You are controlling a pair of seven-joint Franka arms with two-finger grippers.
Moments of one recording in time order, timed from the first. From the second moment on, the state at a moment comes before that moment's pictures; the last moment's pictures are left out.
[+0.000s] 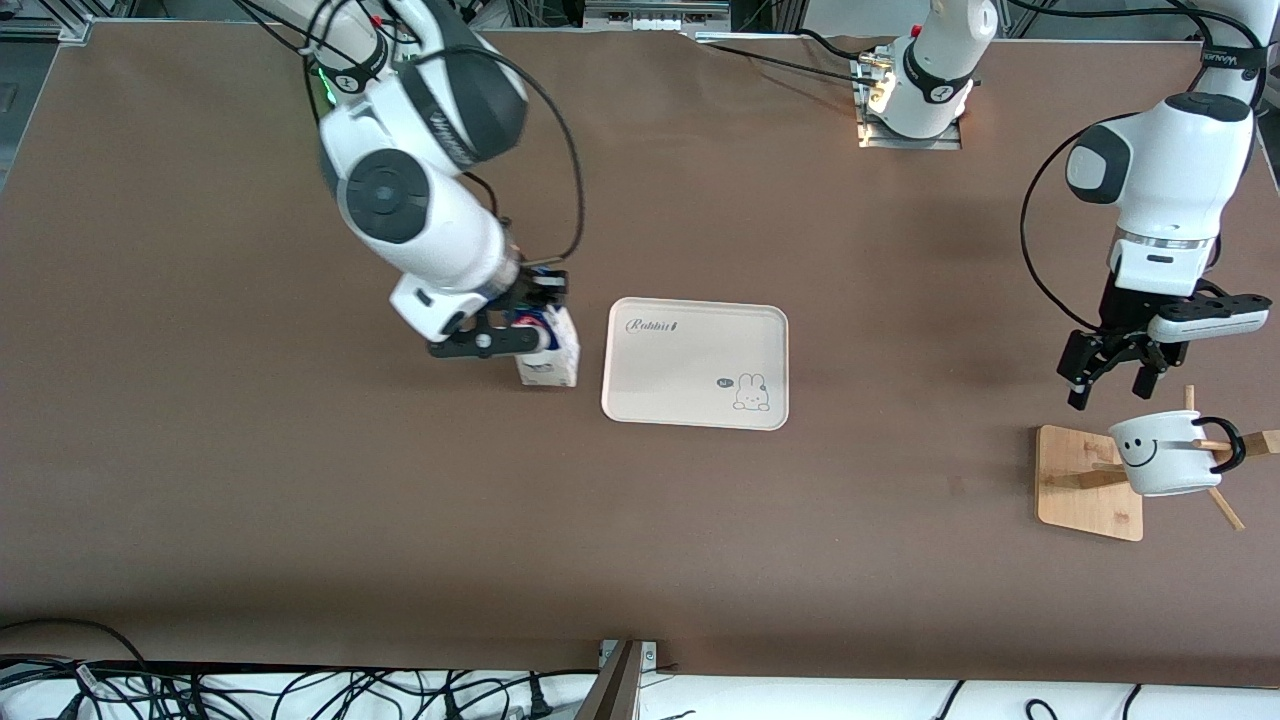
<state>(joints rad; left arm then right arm) 0.14 0.07 -0.03 -2.37 0.01 3.21 -0.13 0.49 0.48 0.11 -1.38 0.14 1.81 0.53</state>
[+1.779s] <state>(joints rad) 0.20 0.18 -0.02 -2.24 0.15 3.21 -0.12 0.67 0.71 0.10 -1.30 0.31 1.95 0.69</state>
